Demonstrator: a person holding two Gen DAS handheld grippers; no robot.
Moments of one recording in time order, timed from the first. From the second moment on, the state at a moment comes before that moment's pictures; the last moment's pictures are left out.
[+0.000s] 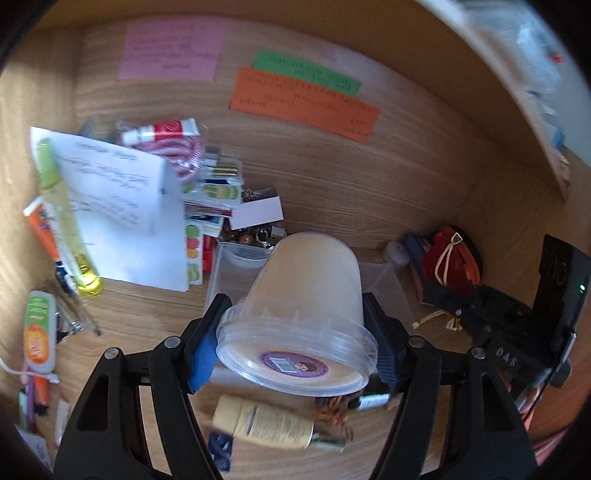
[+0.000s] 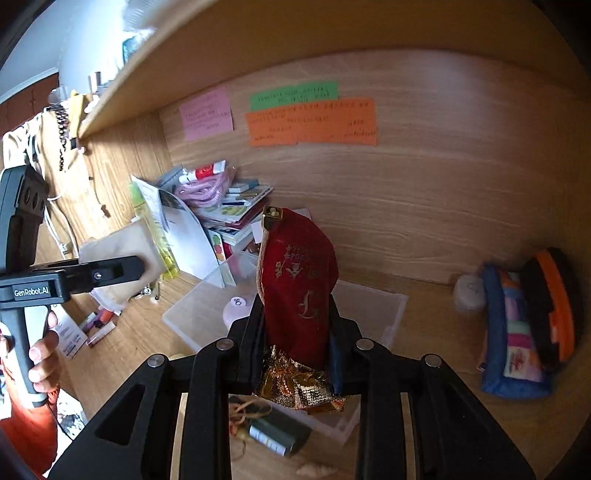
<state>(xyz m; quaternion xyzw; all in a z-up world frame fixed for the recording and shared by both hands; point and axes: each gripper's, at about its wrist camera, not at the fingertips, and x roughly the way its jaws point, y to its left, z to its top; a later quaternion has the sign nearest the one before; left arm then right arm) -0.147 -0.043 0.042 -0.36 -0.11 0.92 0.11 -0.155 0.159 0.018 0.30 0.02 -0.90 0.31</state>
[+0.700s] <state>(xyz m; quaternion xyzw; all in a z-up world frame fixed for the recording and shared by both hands) -0.252 0.032 -0.050 -0.47 -0.07 0.88 0.05 -0.224 0.149 -0.061 0.41 0.04 -0.87 0.28</state>
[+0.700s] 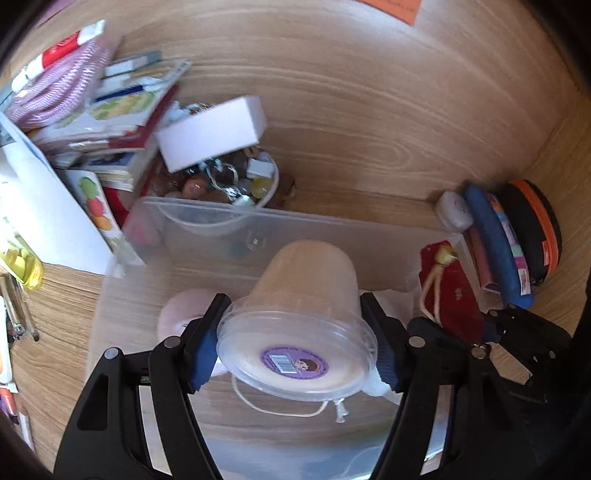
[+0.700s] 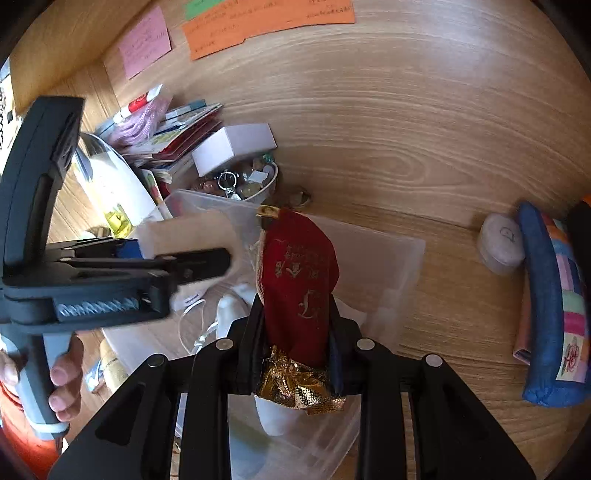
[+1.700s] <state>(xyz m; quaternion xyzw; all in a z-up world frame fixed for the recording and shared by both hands) -0.265 0.047 -0.063 -0.47 0.00 0.88 0.06 -0.204 0.116 -0.066 0.34 0.15 -0.90 0.23</state>
